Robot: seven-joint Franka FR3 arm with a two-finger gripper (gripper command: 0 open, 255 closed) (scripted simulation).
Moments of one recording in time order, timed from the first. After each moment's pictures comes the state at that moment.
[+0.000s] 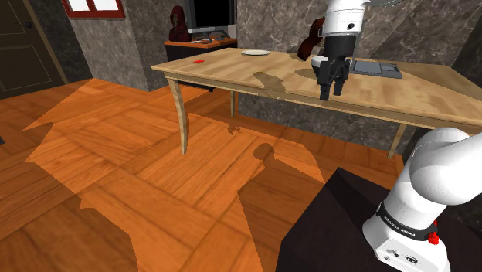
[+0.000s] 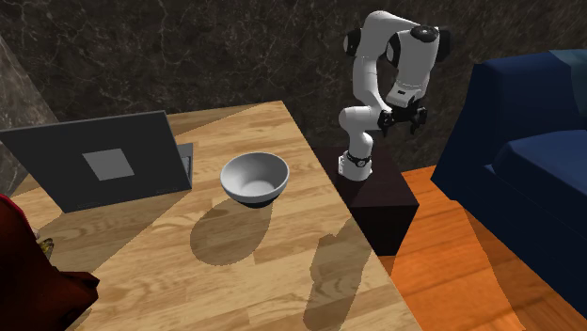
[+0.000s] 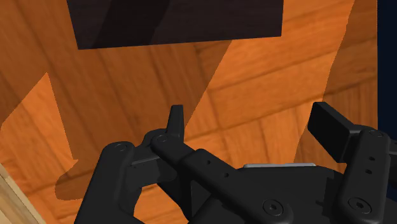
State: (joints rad) arm -0.01 -0.74 -0.02 -2.33 0.09 1.46 0.01
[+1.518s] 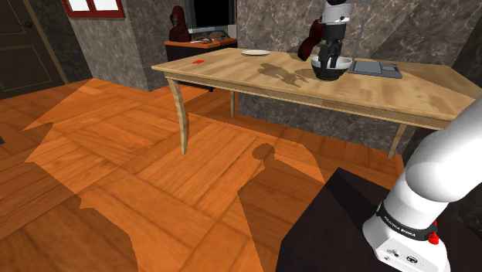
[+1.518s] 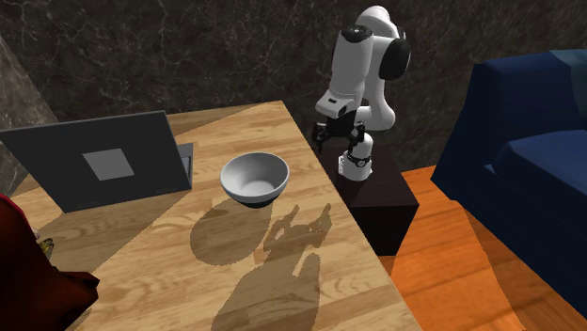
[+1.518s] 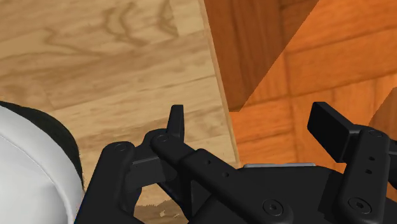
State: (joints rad) arm -0.11 -0.27 -0.33 -1.91 -0.14 1.60 -0.41
